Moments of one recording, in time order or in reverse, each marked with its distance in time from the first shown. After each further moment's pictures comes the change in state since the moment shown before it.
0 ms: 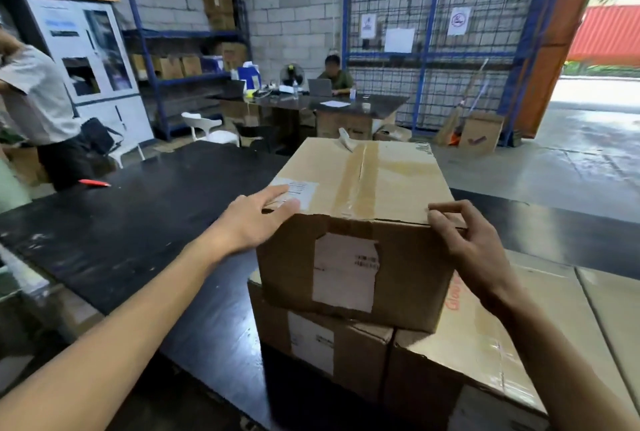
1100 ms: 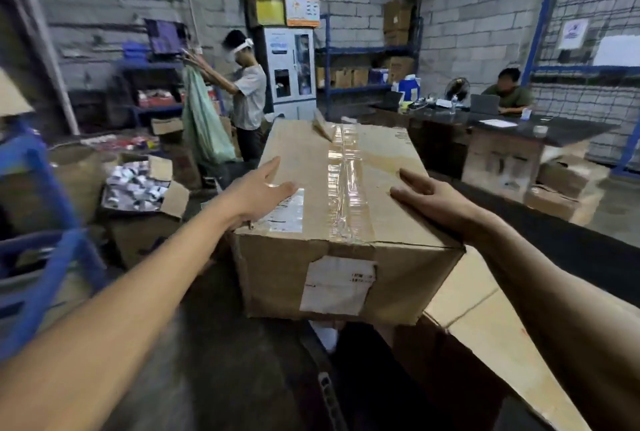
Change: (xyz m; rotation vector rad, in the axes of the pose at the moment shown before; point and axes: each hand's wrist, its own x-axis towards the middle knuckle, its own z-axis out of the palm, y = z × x) left_hand -0.199 0.024 -0.060 -0.081 0.437 -0.416; right_hand 0.030 -0.075 0.060 0.037 -0.825 -0.198
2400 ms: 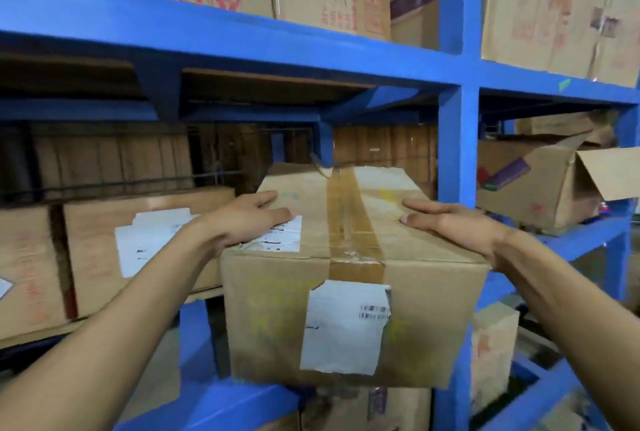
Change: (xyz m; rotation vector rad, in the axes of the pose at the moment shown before) left_hand -0.418 -0.131 -0.415 0.307 1.115 -1.046; right_hand -0.034 -0.518 0.538 0.311 -1.288 -0.906
